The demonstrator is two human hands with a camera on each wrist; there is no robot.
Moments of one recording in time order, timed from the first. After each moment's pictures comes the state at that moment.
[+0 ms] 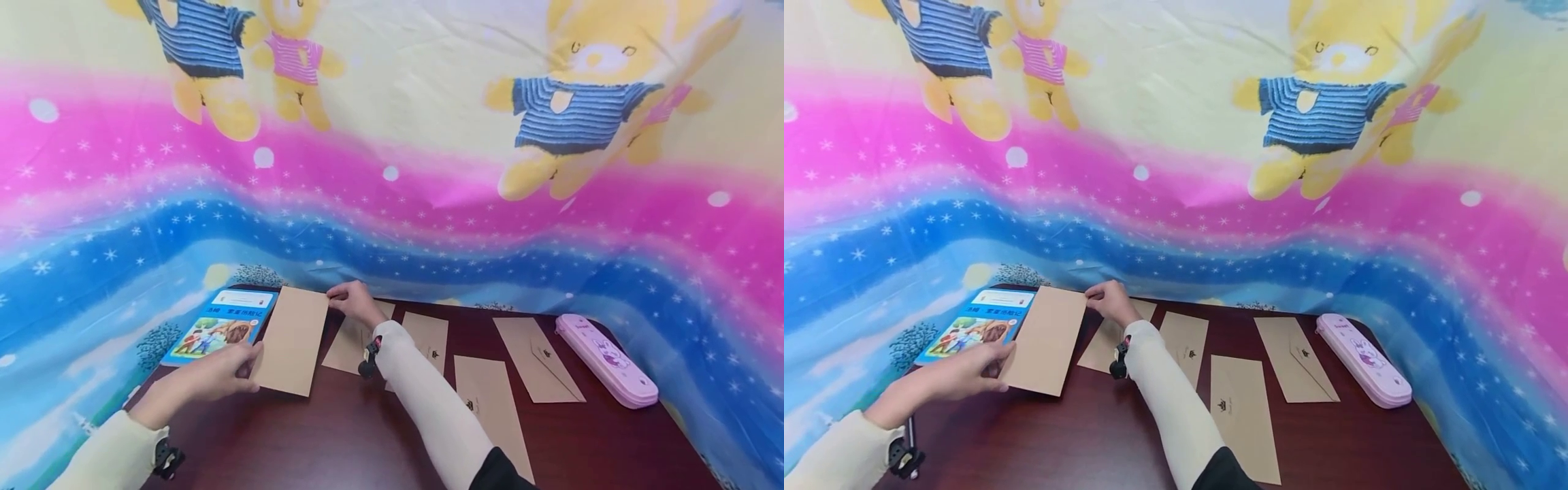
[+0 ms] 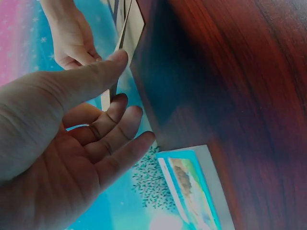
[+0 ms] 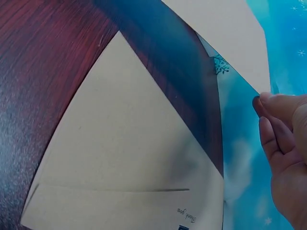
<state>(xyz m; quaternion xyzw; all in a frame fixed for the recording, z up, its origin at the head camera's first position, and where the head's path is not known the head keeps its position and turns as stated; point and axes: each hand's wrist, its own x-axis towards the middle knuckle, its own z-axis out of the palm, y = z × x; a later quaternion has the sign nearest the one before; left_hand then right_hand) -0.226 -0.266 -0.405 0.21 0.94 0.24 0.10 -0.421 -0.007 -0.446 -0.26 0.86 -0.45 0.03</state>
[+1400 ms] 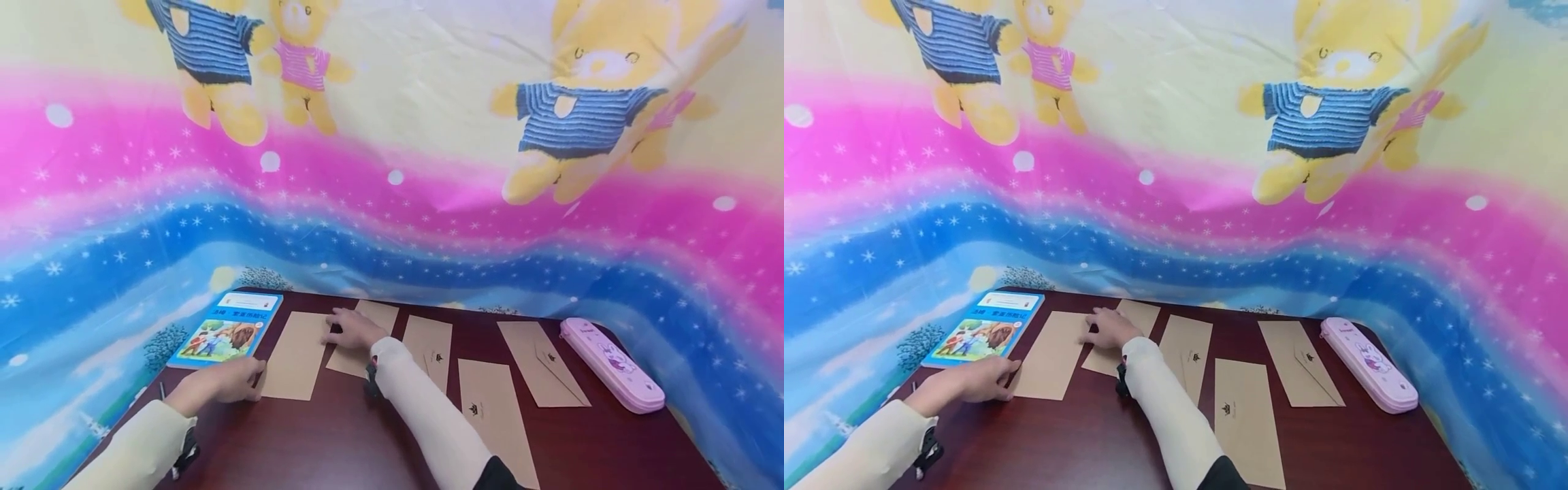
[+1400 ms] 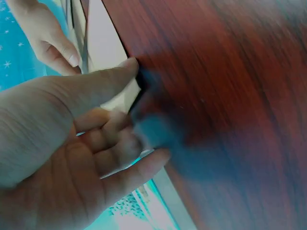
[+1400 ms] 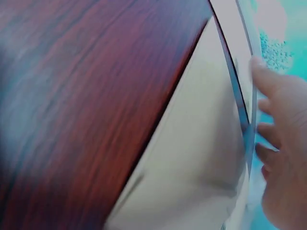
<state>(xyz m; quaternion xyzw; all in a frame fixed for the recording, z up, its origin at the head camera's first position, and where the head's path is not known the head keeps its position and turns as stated) -0.248 -0.263 -0.440 0.11 0.97 0.16 0.16 -0.400 -0.010 -0.470 -0.34 0.93 -0.13 0.07</state>
